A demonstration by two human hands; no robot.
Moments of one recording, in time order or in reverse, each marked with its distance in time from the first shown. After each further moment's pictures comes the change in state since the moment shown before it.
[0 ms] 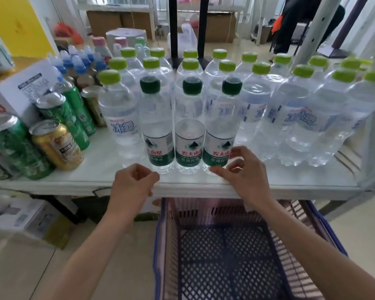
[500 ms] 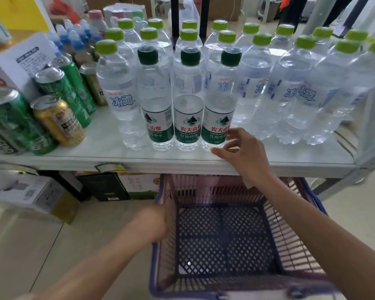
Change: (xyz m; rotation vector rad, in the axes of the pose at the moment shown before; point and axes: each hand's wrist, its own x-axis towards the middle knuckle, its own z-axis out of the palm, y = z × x) left_hand -0.047 -0.074 0.039 1.281 -0.676 0.022; right_hand -0.005 0.001 -0.005 -0.060 -0.056 0.016
